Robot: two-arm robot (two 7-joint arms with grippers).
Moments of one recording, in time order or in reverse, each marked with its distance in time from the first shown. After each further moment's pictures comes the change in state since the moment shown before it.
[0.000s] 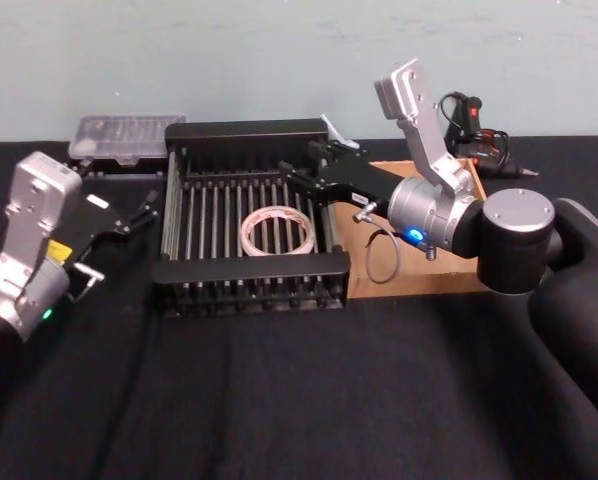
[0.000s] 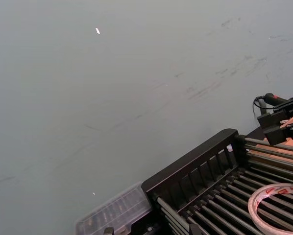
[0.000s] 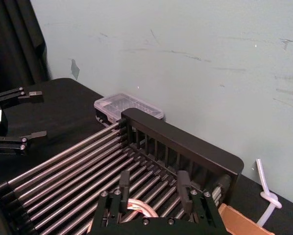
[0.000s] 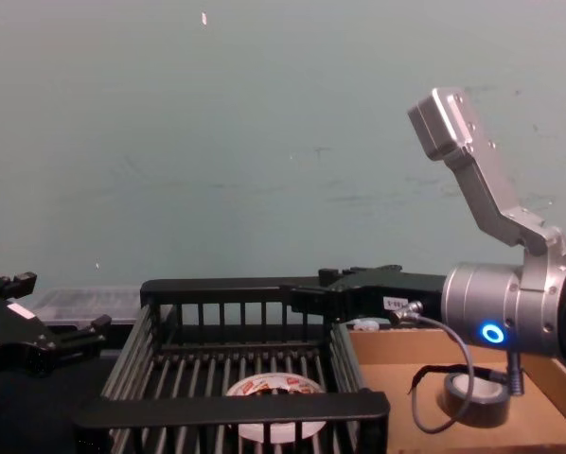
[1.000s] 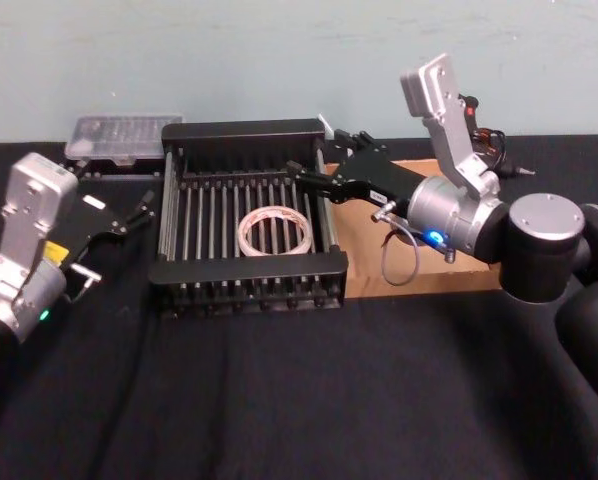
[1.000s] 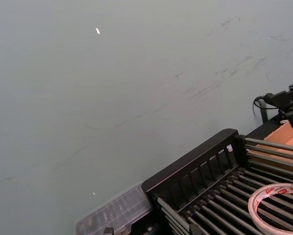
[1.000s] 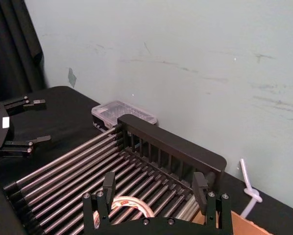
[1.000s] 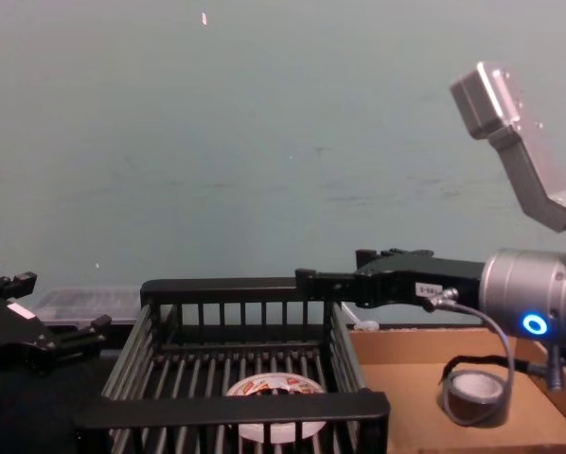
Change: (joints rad) left arm 0.000 0.000 0.000 0.000 0.000 0.000 0.000; right arm -0.084 0.055 0.045 -0.160 0.009 0.039 -0.024
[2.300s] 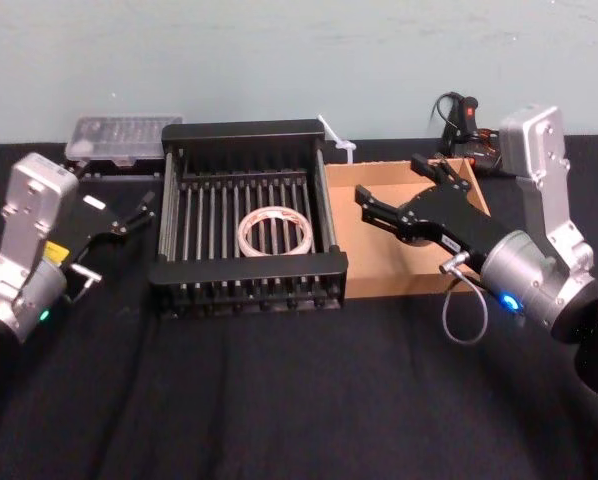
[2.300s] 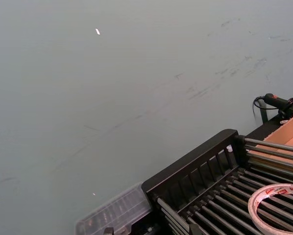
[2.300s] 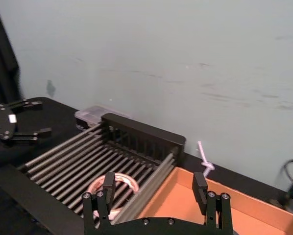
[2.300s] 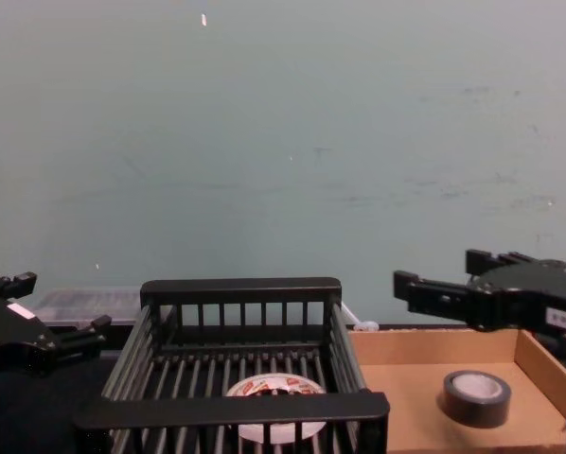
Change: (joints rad) left arm 0.000 0.000 0.000 0.000 0.000 0.000 0.000; right arm -0.355 0.138 0.134 -0.436 0.006 0.007 -0.161
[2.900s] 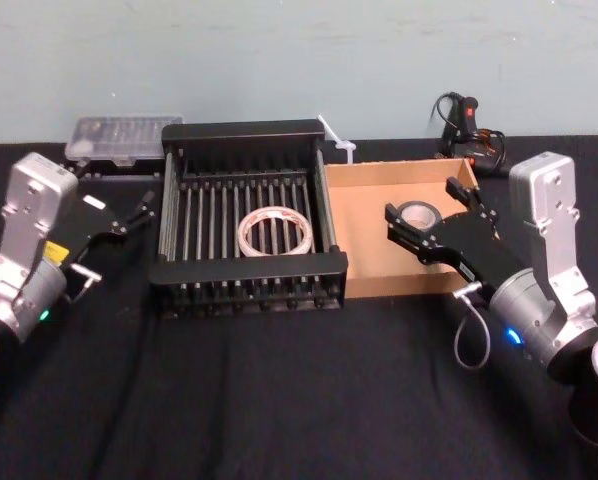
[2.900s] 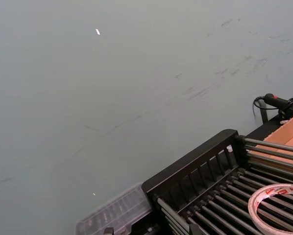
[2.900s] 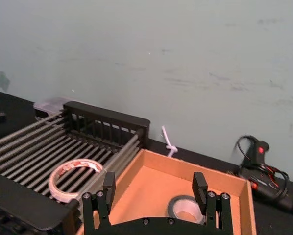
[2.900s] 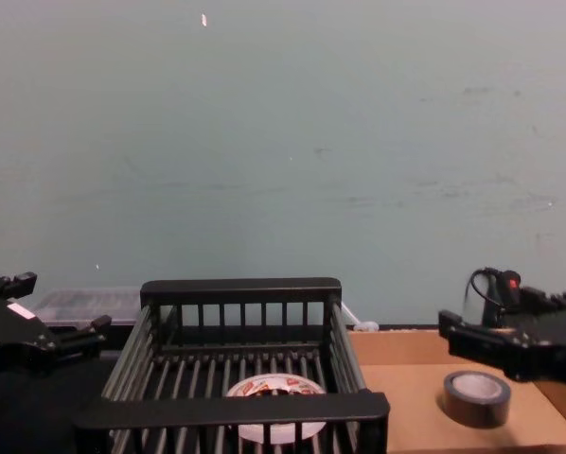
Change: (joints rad) left arm 0.000 0.000 0.000 0.000 0.000 0.000 0.000; right arm -0.106 -0.058 0.048 0.011 -0.125 -0.099 -0.129
